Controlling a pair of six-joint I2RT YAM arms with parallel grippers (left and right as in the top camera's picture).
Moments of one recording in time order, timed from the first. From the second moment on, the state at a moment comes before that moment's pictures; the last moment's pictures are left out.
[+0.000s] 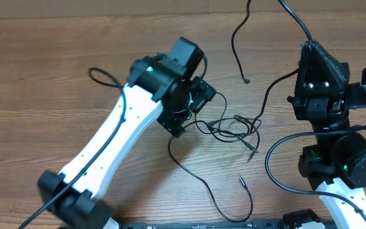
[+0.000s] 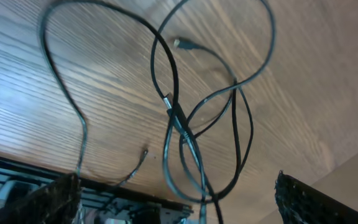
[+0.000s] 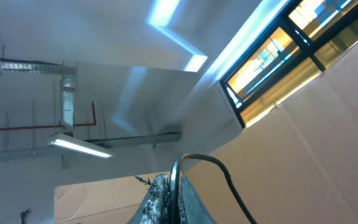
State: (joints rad) left arm -0.60 1.75 1.76 -1.30 0.28 -1.42; right arm 0.19 0.99 0.79 1.15 -0.31 0.92
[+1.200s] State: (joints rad) left arm -0.68 2.00 1.76 -1.68 0.00 -0.91; right arm 0.19 0.99 0.79 1.06 -0.30 0.93
